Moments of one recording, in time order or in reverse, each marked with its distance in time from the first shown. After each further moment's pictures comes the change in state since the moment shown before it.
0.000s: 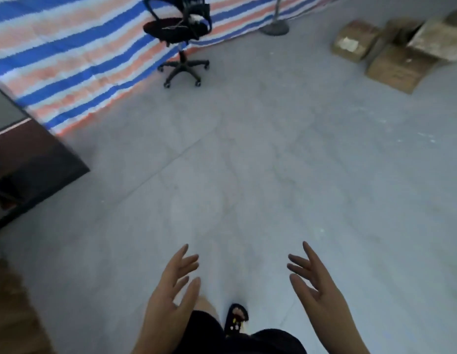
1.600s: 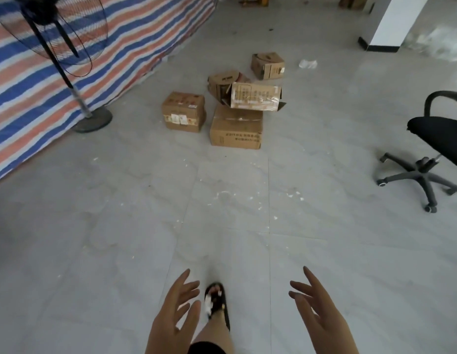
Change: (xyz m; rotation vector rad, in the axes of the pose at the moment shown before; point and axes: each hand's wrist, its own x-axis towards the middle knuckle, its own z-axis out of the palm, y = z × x) left_hand 0.746 0.344 0.783 0.049 -0.566 0.195; right_hand 0.746 0.005 -0.669 0.126 0.667 0.156
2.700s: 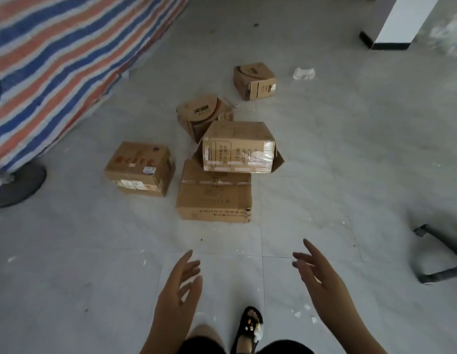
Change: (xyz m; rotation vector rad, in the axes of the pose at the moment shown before) left_hand 0.832 0.168 0.194 0.037 -0.028 -0.029; right_hand 0.850 -0.190 -0.025 -0.069 0.016 0.051
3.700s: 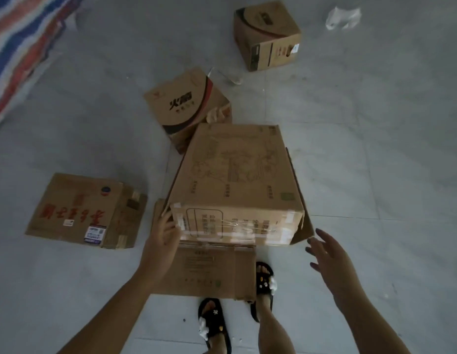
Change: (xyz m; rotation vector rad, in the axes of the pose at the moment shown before) left_hand 0.717 -0.025 0.125 0.286 -0.023 -0.316; right_hand 0.684 -0.042 0.057 0.017 0.048 0.492
